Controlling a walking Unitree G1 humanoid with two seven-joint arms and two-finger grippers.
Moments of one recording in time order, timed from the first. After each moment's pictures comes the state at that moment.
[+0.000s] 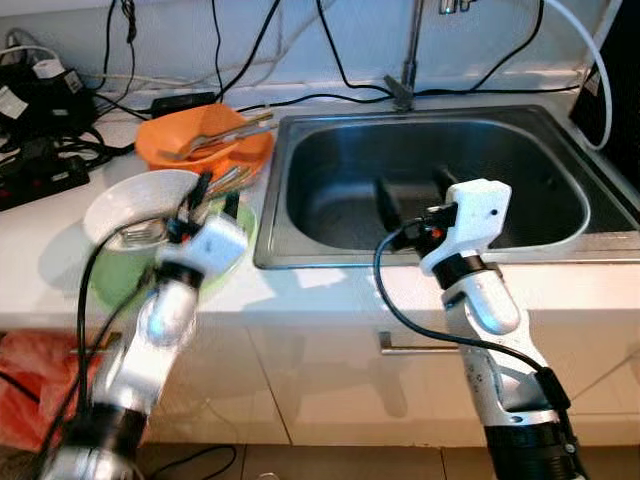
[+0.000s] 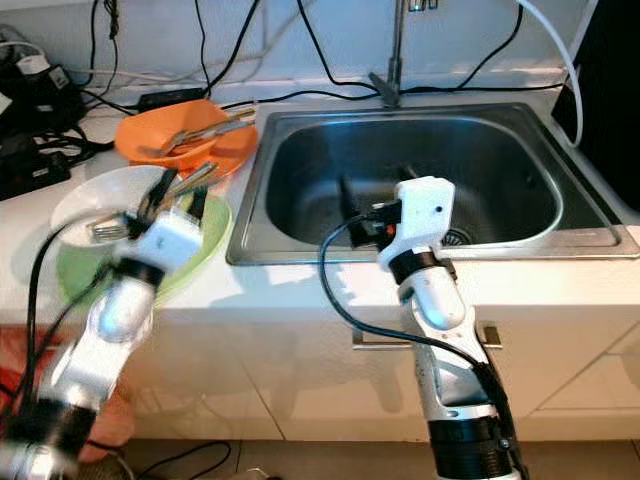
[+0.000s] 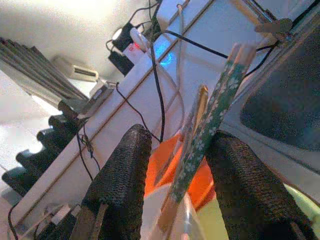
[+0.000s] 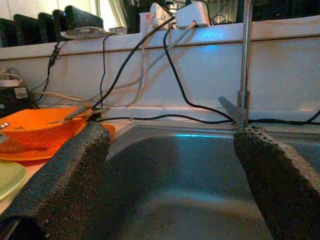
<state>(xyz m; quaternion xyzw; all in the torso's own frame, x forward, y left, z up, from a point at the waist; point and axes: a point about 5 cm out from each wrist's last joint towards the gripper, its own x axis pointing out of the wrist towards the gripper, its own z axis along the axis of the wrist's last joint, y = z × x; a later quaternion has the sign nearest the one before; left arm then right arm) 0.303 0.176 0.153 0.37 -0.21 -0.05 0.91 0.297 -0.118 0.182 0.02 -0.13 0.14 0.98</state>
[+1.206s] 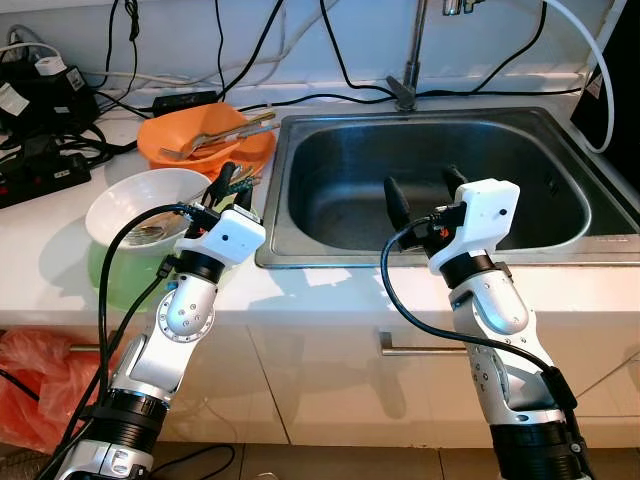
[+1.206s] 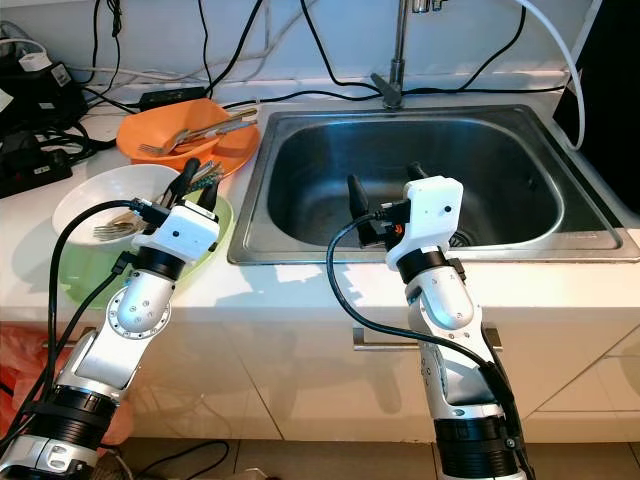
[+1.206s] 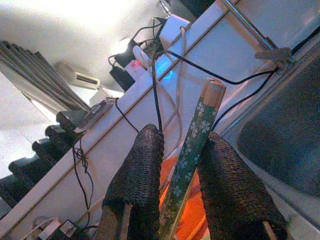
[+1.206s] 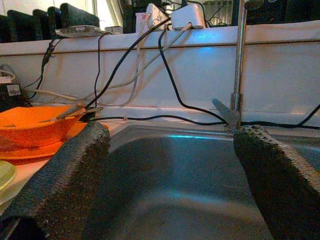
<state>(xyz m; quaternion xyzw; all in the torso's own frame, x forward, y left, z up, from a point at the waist) 0.313 0.155 0.166 0.35 -0.23 -0.05 0.91 0.298 -0.127 0.183 0.01 -0.13 0.13 0.98</state>
